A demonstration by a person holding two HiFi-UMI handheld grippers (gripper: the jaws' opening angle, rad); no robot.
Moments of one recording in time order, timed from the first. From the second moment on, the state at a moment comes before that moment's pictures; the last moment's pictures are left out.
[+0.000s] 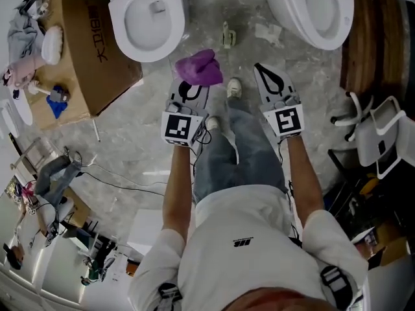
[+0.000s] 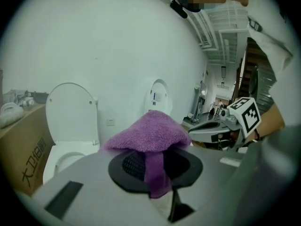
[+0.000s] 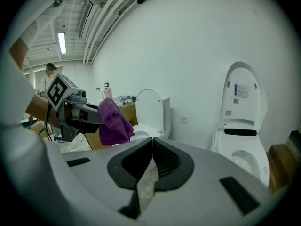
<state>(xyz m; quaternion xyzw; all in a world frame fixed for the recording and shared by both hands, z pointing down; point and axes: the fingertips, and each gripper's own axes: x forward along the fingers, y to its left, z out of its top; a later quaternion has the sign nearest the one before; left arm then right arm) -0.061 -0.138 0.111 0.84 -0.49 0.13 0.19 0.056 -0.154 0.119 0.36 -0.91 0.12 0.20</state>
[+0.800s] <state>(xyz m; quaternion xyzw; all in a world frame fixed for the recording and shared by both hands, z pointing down) -0.052 -0.145 0.314 0.86 -0.45 0.13 0.22 0.064 -0.157 0.330 0.37 -0.89 0.12 0.23</state>
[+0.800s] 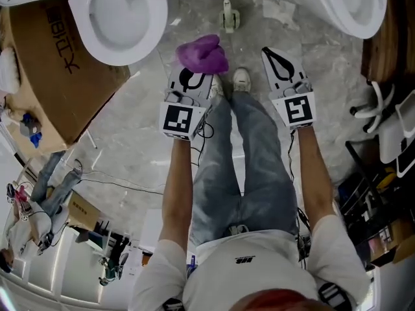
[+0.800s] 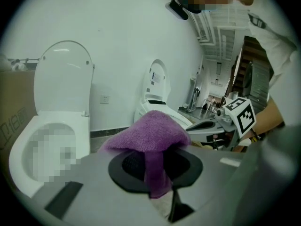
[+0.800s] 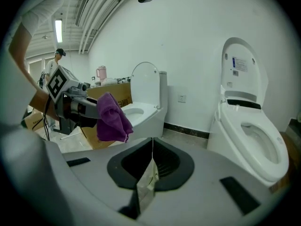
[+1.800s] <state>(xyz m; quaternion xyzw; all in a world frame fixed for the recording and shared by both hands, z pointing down) -0.052 -0.149 0.572 0.90 -0.39 0.12 0.16 0.047 -0.158 0.606 0.35 -0.90 0.05 0.25</state>
